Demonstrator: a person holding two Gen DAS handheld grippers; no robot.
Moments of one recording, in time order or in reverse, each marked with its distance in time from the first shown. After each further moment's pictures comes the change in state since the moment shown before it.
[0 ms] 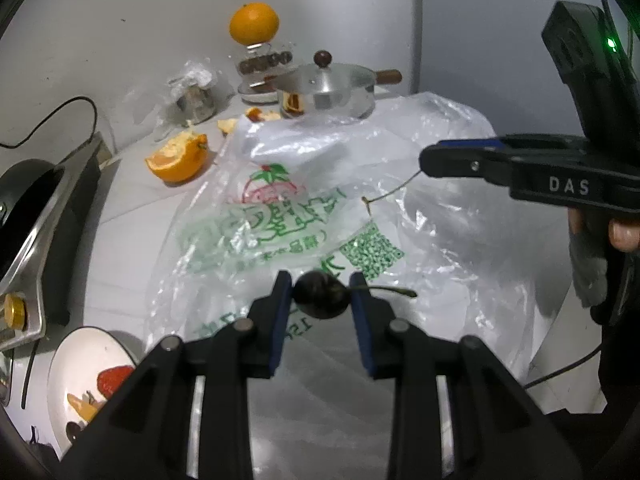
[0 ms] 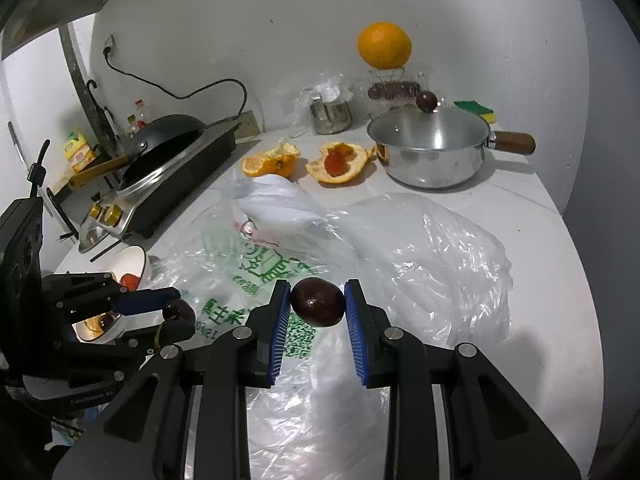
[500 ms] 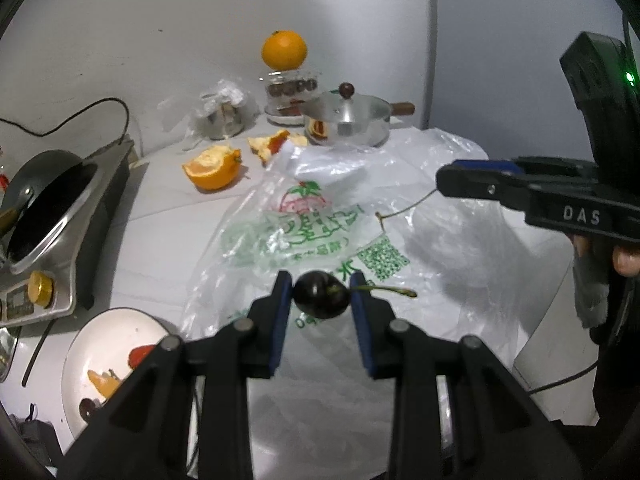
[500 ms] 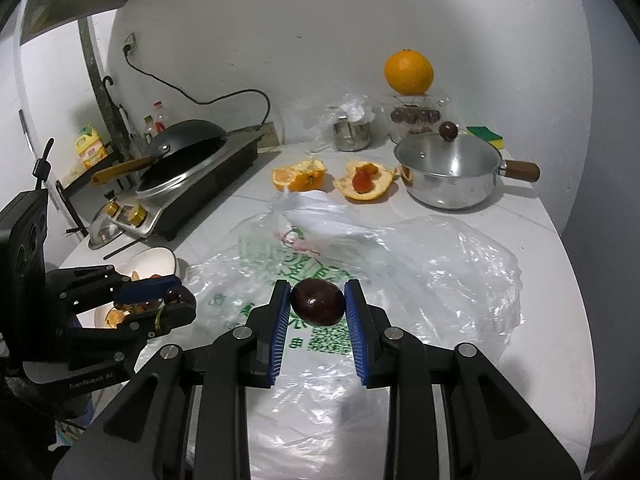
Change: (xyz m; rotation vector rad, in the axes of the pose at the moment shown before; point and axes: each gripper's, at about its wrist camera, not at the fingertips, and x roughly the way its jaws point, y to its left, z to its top) left arm -0.044 0.021 -0.012 -0.065 -0.084 0.021; right arm -0.026 0.043 0.001 -0.052 -0.042 0.001
